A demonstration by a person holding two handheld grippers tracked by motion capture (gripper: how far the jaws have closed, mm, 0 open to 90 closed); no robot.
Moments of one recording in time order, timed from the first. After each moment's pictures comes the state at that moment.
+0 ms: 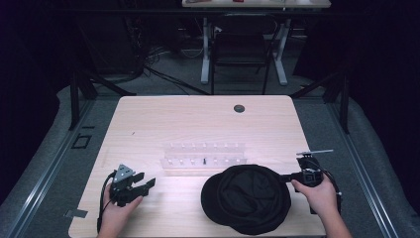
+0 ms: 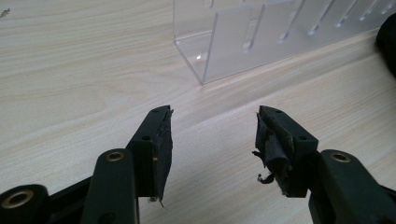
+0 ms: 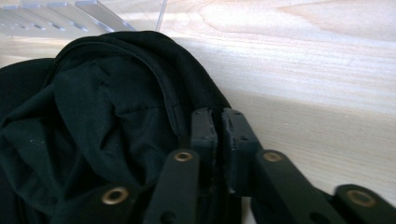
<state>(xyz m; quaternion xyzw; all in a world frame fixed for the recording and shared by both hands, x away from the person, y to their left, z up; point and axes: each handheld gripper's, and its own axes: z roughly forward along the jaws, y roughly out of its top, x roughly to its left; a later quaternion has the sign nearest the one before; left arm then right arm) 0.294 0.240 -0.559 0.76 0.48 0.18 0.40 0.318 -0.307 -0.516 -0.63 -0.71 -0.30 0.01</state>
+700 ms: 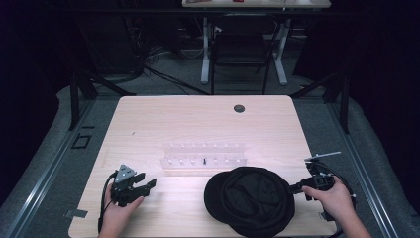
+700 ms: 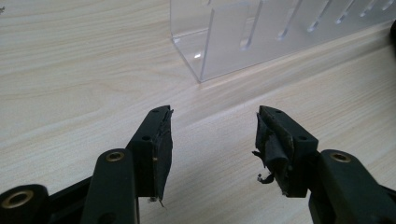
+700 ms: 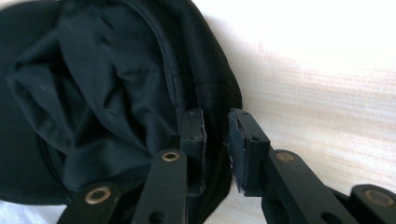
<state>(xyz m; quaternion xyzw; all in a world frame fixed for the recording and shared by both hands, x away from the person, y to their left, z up) 0.294 0.236 -0.561 0.76 0.48 0.18 0.40 0.307 -0.329 -0.510 -0.64 -0.73 -0.22 0.10</state>
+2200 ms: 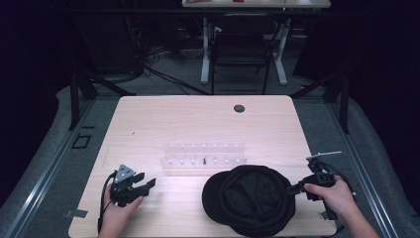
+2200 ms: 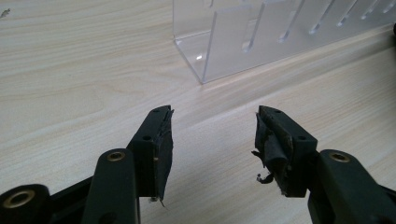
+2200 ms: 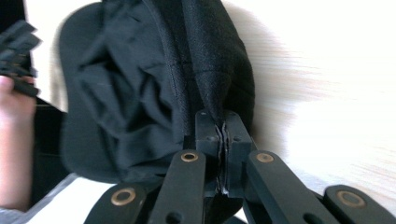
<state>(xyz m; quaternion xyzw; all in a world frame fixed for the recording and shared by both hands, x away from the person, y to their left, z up) 0.293 0.238 -0.560 0.76 0.48 0.18 0.40 0.309 -0.333 -0.507 -0.67 -0.66 -0.27 0.20</state>
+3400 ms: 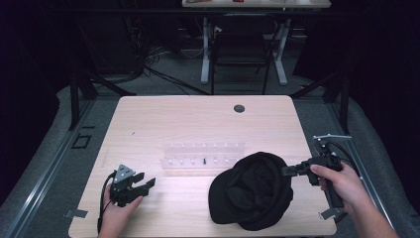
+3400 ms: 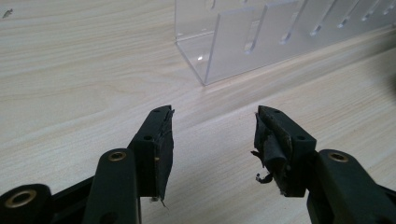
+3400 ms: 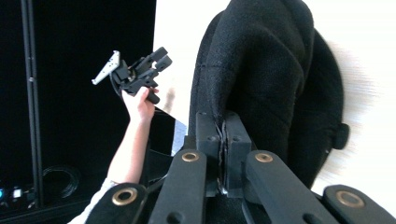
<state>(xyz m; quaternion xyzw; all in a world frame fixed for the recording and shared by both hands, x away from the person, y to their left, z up) 0.293 0.239 -0.560 0.76 0.48 0.19 0.41 0.312 -0.321 -0.431 -0.61 -0.63 -0.39 0.29</state>
